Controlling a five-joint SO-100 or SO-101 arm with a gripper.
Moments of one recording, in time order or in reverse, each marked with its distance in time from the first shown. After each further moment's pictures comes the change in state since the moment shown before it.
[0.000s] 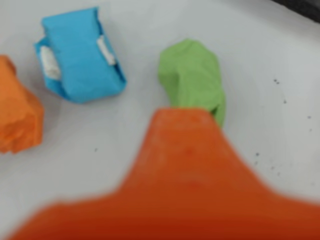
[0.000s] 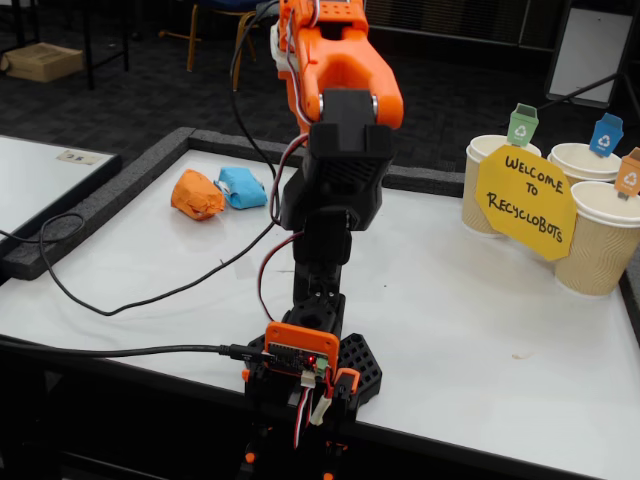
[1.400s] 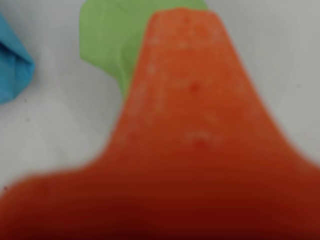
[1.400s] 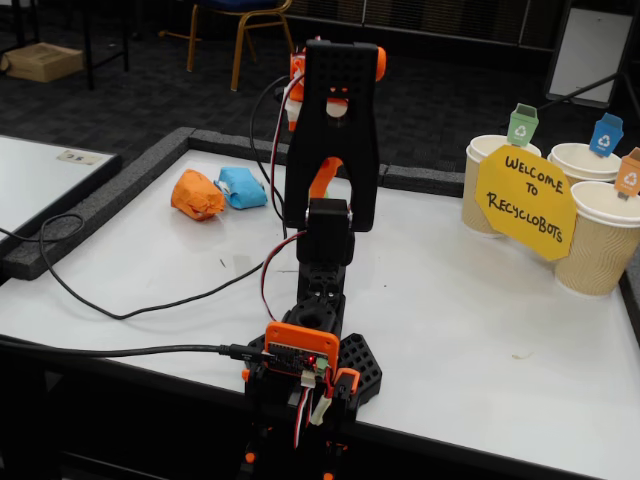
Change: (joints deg) arm 4.2 -47.5 -16.3 -9.5 0.0
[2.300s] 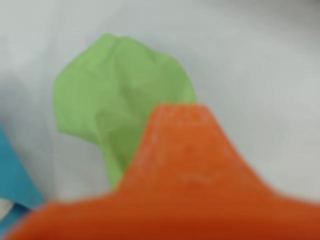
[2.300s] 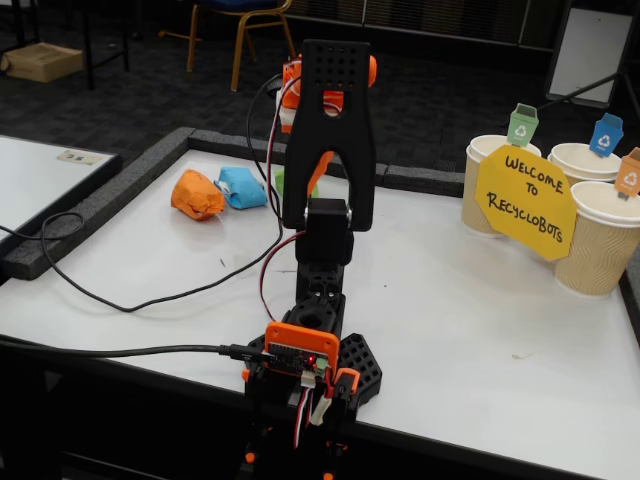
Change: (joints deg) arm -1.6 -14.1 -12.7 -12.0 0.1
